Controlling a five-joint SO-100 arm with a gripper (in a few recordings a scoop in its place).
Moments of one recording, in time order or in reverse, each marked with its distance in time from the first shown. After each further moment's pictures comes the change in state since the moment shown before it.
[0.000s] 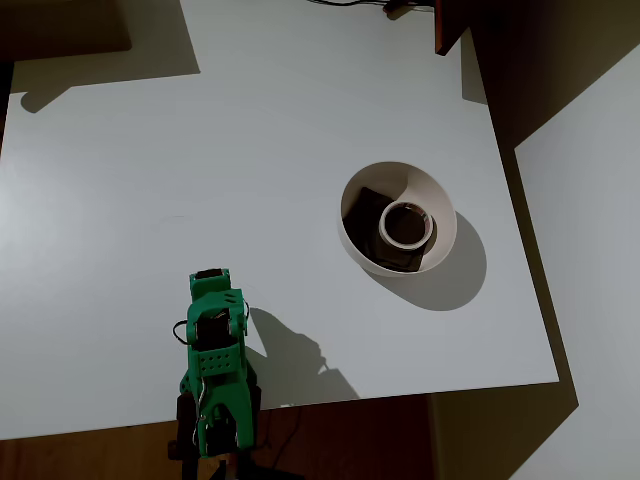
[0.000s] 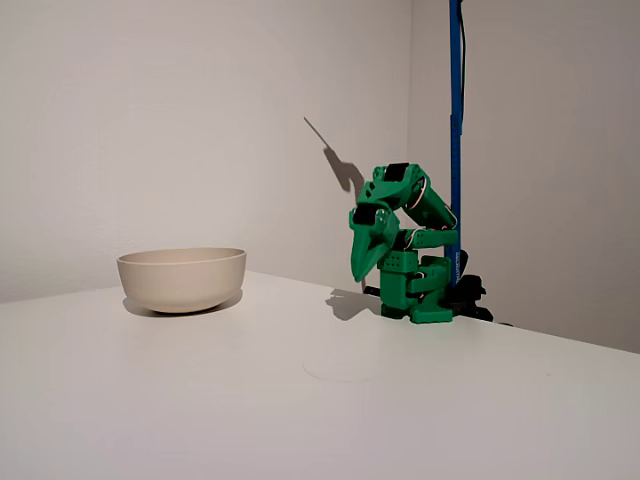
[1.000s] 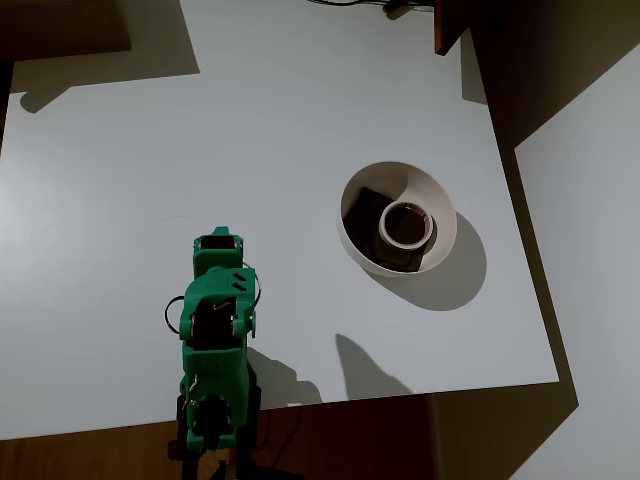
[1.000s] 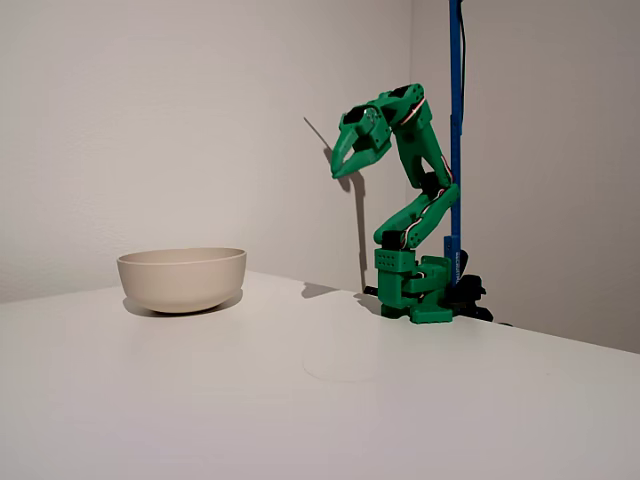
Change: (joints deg) arm 6.4 -34.6 -58.0 9.8 1.0
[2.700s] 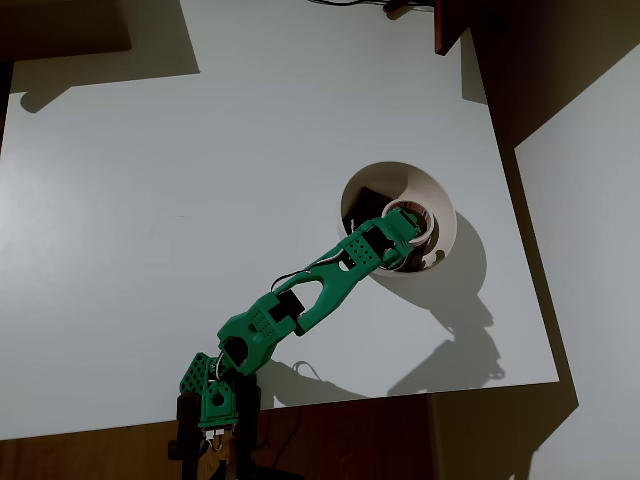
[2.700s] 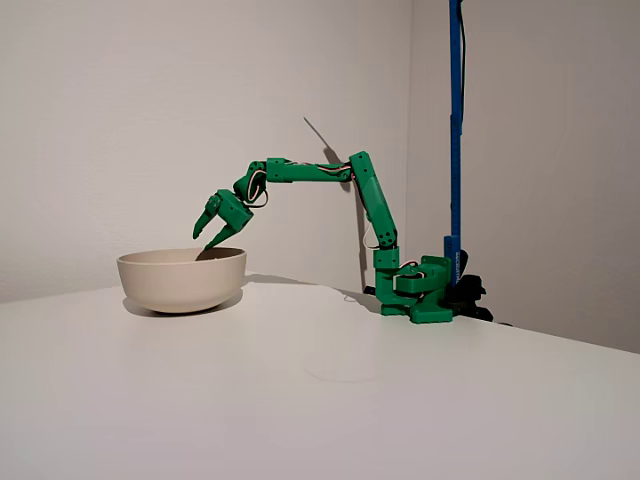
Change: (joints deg) arm 53.6 -79.5 -30.1 -41.9 -1.4
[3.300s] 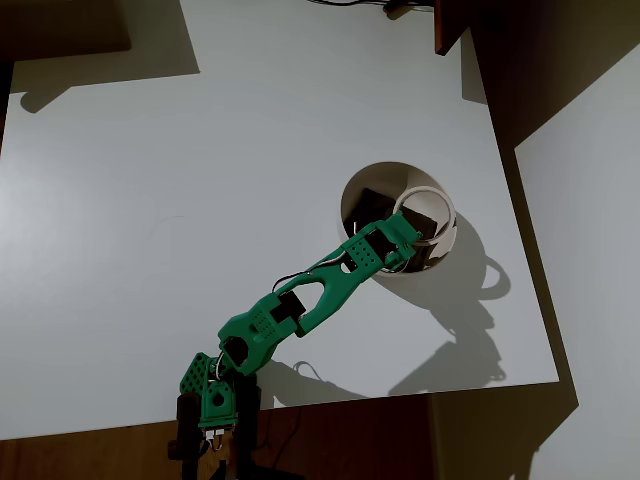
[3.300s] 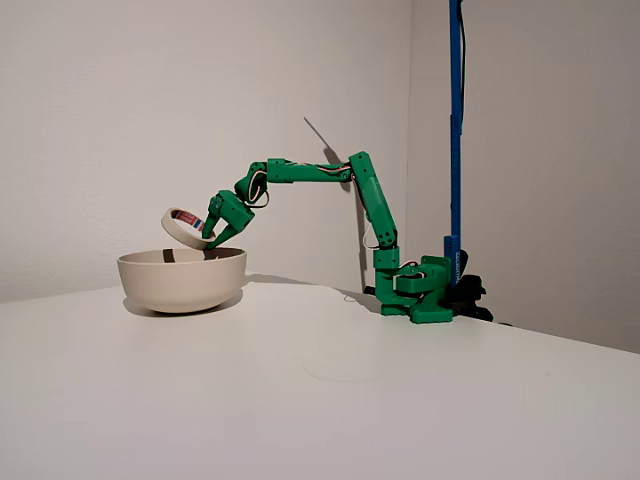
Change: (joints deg) arm 0.4 -0.1 0.0 0.0 -0.4
